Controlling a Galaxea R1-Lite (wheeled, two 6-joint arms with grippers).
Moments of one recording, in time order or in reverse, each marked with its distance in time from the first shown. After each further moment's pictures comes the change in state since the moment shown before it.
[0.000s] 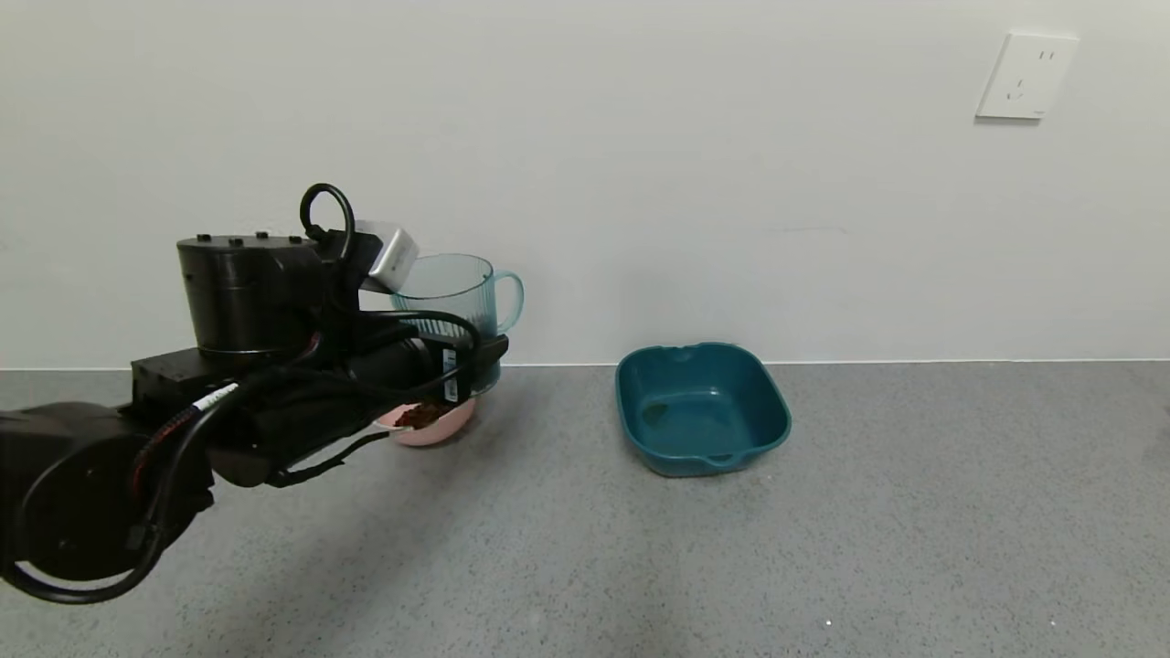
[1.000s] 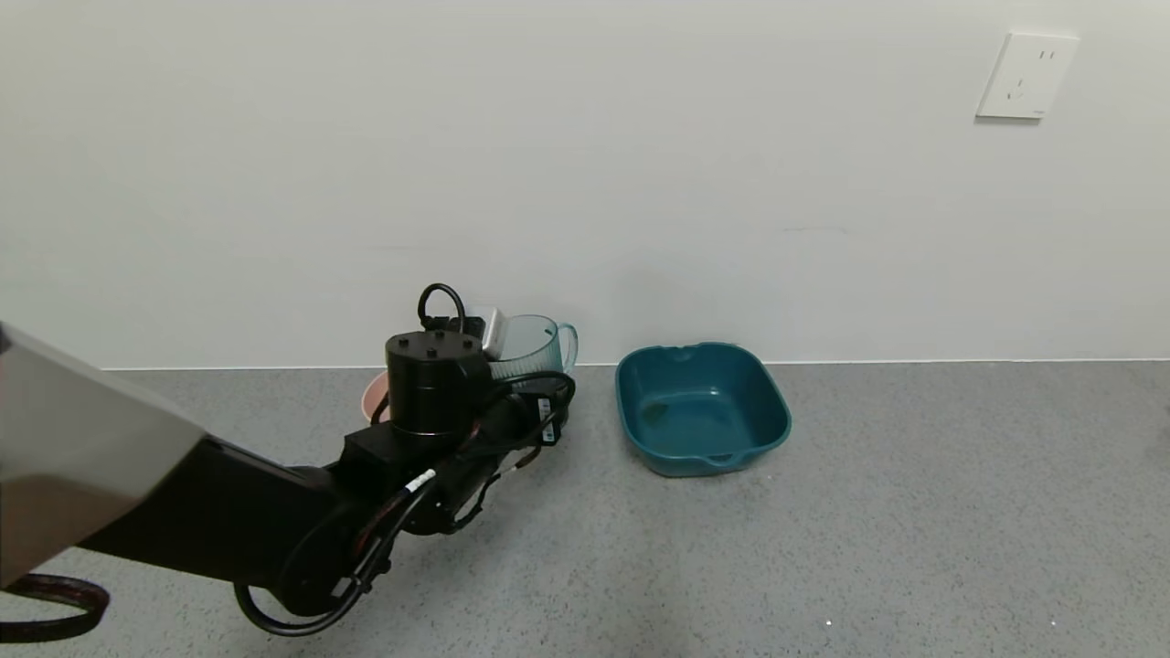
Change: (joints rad) left arm -0.149 0.285 0.039 -0.307 0.207 -0.191; right arm 0.000 0.000 0.000 0.000 0.000 0.000
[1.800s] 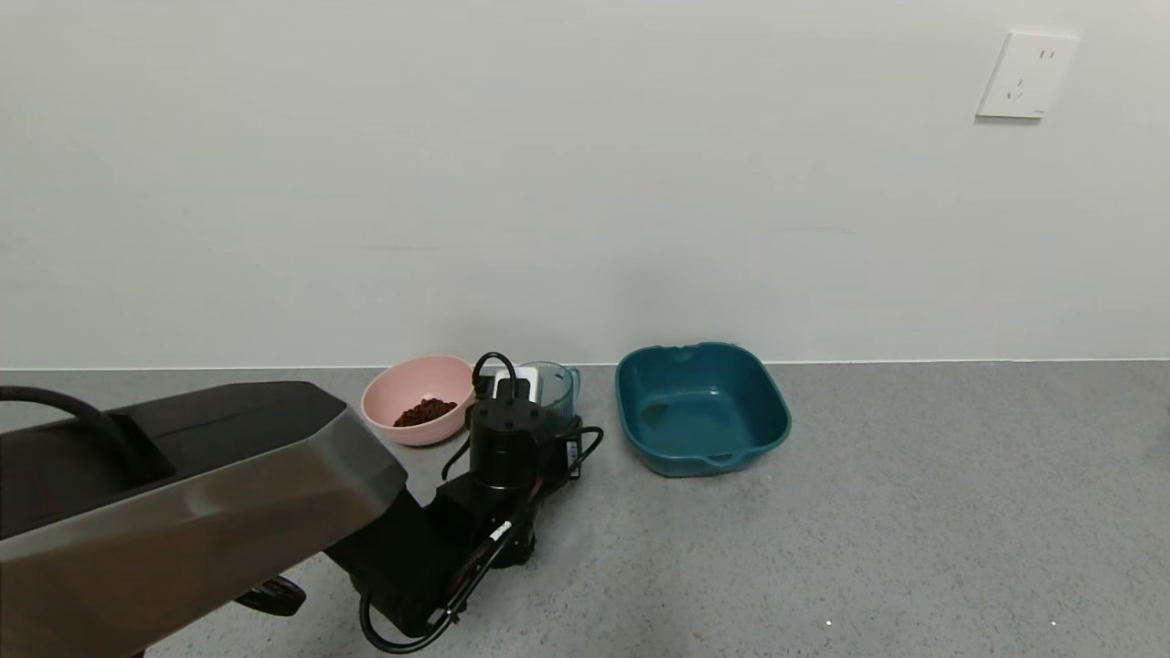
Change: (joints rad) left arm -0.034 0.281 -0.023 -0.239 0.194 0.037; right arm 0.000 0.000 0.000 0.000 0.000 0.000
